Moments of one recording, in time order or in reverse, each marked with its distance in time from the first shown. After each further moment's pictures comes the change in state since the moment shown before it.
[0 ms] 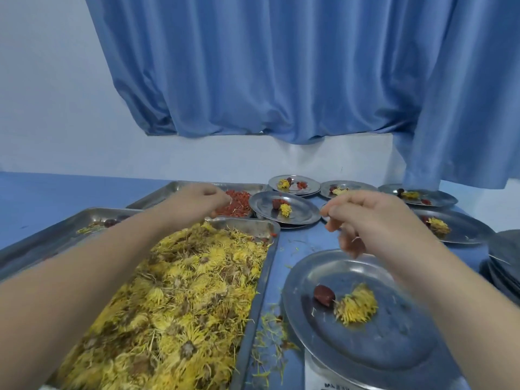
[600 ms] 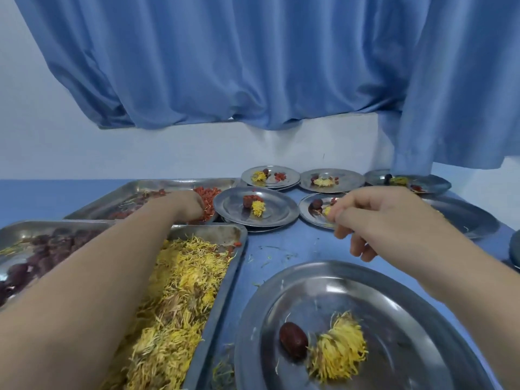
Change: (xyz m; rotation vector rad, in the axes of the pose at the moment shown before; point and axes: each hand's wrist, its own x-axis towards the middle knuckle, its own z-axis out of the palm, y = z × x) left_hand 0.147 -0.038 0.076 0.577 -0.223 -0.222; right_hand 0.054 0.048 -0.046 -0.262 0.035 -0.033
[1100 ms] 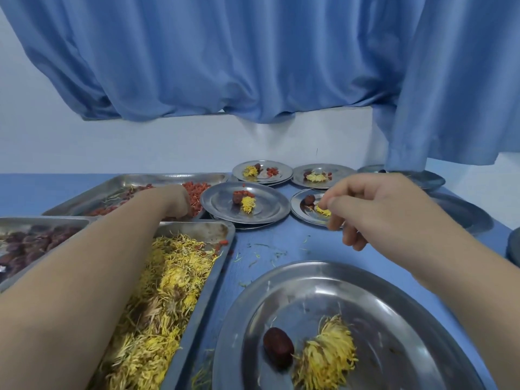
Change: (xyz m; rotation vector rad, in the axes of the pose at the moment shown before) left_hand 0.018 0.002 0.003 0.065 -0.050 -0.081; right_hand 0.013 0.008 -0.003 0.036 0.026 -0.039
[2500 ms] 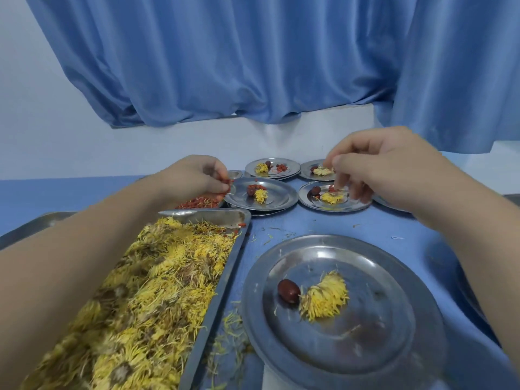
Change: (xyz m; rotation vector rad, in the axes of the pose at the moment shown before) left_hand -0.146 0.025 -0.048 -0.876 0.097 0.382; right_hand -0.021 -0.041 -0.024 0.019 0.016 -0.105
